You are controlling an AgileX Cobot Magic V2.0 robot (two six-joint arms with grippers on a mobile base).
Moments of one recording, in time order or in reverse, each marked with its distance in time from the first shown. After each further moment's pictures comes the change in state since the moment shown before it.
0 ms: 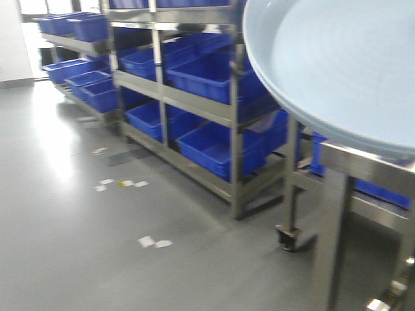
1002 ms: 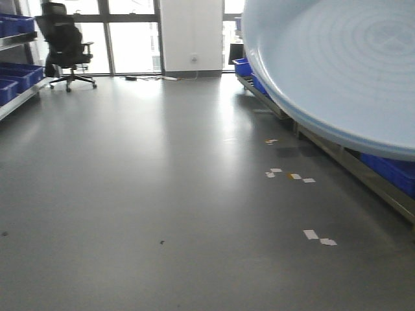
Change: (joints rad) left arm 0.000 0.000 0.000 0.000 0.000 0.000; right arm 0.000 0.000 0.000 0.000 0.000 0.000
